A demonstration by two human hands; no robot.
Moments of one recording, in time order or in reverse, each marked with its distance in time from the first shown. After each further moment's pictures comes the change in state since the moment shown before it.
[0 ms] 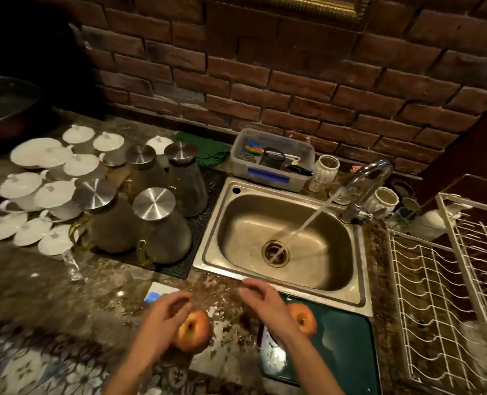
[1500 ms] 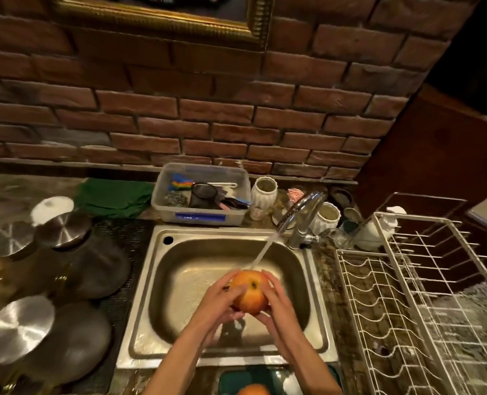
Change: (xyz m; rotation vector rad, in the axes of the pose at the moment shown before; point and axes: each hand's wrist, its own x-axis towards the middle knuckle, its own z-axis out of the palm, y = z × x) left_hand 0.162 0.176 0.202 -0.406 -0.517 -0.183; right_hand 0.096 -0.023 -0.157 0.673 0.313 -0.046
